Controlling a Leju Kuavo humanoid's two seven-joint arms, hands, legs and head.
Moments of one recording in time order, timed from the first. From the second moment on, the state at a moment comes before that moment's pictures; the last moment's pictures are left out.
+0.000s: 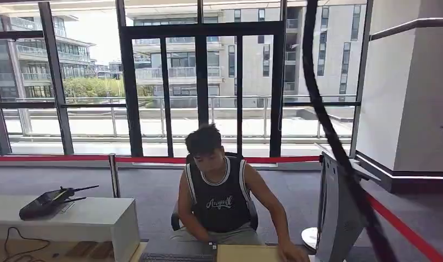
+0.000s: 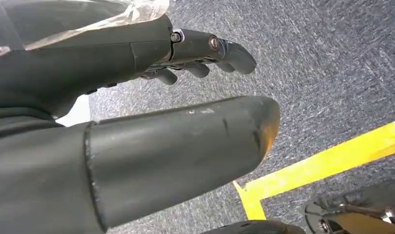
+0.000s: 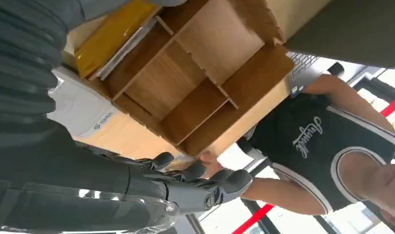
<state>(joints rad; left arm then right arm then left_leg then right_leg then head) -0.14 0.06 -1.36 -0.20 0.74 0.50 0.11 -0.50 -0.19 0.63 -1.00 0.36 -0.38 -0.13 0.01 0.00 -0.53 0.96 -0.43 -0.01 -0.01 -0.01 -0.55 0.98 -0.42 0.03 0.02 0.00</state>
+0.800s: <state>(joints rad) -0.14 0.06 -1.36 -0.20 0.73 0.51 0.12 -0.50 -0.20 0.68 -0.97 1.16 -0.45 0.14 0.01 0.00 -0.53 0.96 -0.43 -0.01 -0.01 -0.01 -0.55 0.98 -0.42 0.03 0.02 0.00</state>
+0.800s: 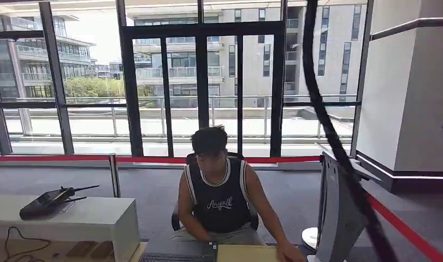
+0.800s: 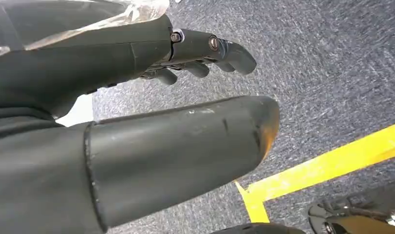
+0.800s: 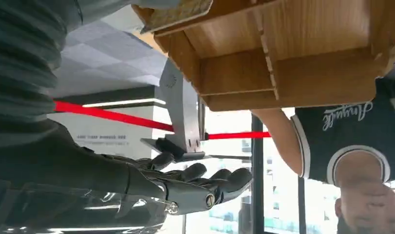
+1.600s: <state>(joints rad) -0.14 0.06 -1.36 -0.20 0.71 0.50 0.12 -0.51 -0.18 0.71 -0.87 1.18 -0.46 0.20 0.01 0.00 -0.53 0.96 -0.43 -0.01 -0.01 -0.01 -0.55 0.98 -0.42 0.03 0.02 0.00</state>
